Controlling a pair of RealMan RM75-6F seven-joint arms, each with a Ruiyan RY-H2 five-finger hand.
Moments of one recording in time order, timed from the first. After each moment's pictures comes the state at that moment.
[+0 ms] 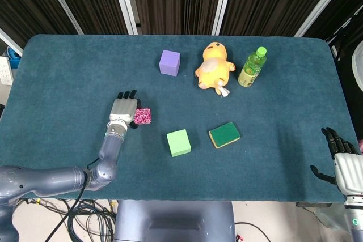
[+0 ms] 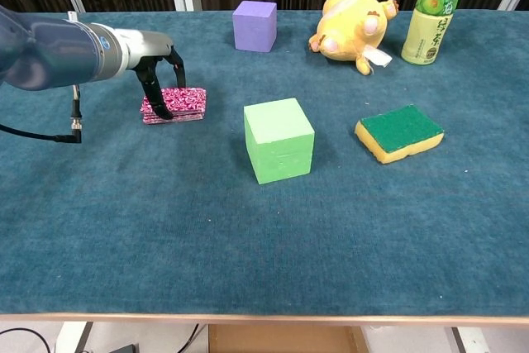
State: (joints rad) left arm -1.14 -1.61 -0.24 -1.39 0.16 0.99 0.83; right arm 0.08 -1.12 0.09 -1.54 -1.46 1.46 0.04
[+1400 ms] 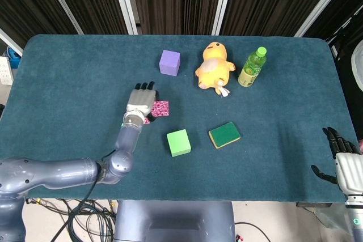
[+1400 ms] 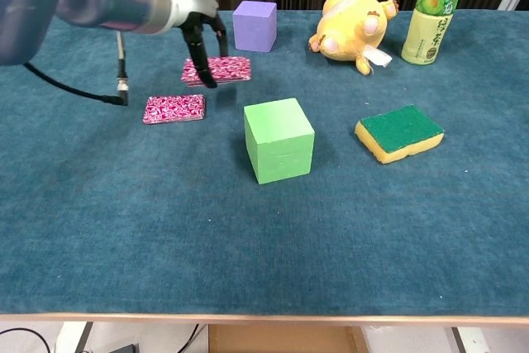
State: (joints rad) left arm -1.31 -1.60 -0.37 -1.41 -0.04 0.99 0.98; right arm 0.09 -1.11 0.09 -1.54 -1.45 1.45 0.05
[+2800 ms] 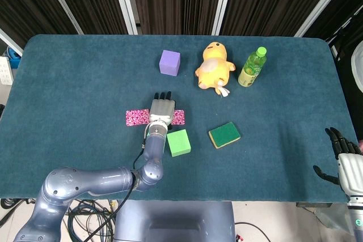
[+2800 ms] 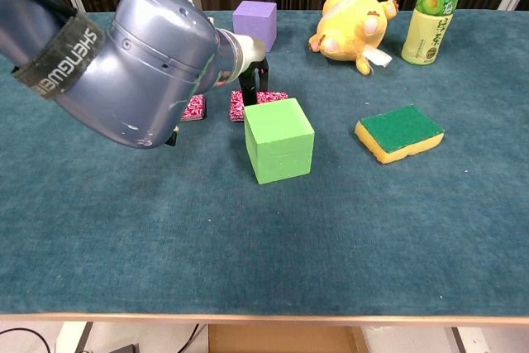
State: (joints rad) left arm -1.39 -1.92 -0.43 -1.11 0.00 1.02 1.06; right arm 0.08 -1.11 0.09 -1.54 -1.45 1.46 0.06
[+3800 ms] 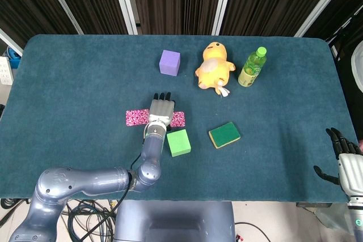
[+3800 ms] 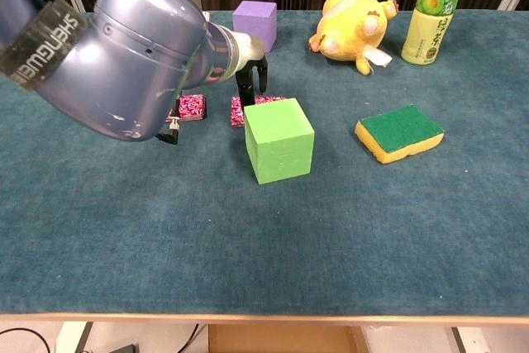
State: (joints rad) left arm -1.36 -1.88 -0.46 -1.18 0.00 1.04 1.13; right arm 0.08 -1.10 0.10 -1.55 -1.44 1.46 0.05
